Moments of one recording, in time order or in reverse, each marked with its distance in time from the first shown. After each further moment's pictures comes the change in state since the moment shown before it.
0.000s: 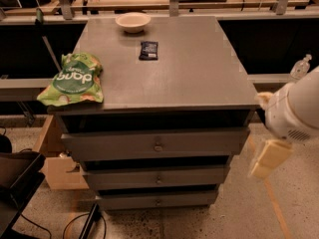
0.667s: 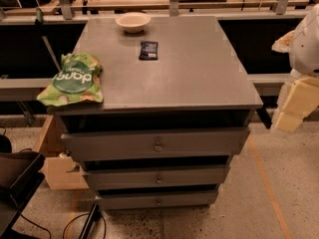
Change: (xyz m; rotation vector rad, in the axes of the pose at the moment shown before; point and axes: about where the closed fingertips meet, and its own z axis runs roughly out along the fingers) arm -0.029 -0.045 -0.105 0.017 0.061 -0.023
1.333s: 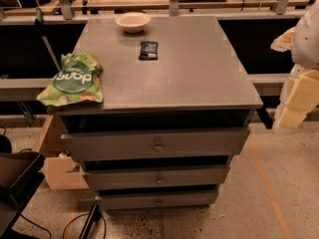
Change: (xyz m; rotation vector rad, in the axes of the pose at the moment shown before) arm -0.002 0.000 -0.005 -0.048 -0.021 -0.006
